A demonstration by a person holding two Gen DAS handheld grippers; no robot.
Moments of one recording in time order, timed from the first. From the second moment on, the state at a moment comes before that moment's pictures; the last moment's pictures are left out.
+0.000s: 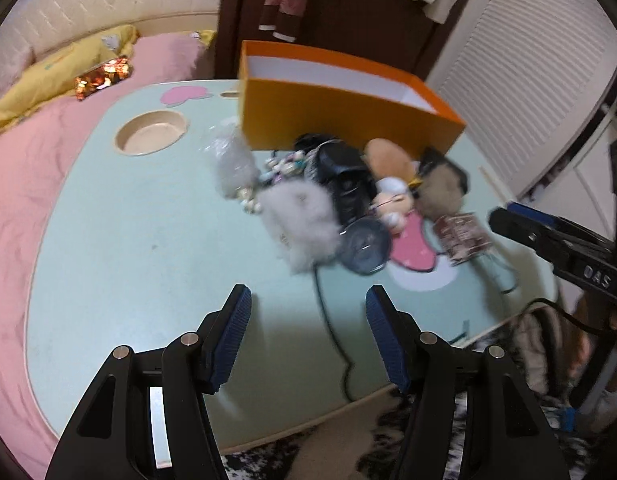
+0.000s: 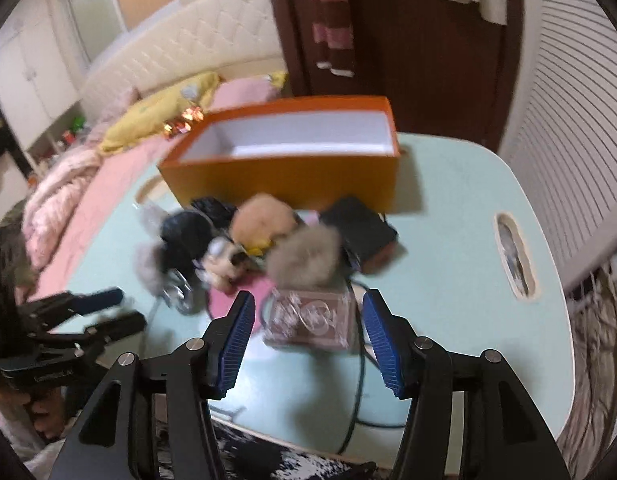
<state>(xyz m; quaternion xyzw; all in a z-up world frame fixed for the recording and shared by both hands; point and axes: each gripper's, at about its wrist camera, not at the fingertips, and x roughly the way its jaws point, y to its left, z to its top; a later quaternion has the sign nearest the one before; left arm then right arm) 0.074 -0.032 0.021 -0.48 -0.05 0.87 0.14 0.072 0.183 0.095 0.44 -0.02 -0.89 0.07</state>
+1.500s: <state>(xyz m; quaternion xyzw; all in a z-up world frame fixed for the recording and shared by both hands) 0.084 -0.009 -0.004 -0.40 0.03 0.91 0.06 0.086 0.179 0.042 0.41 0.01 -0.91 0.04</state>
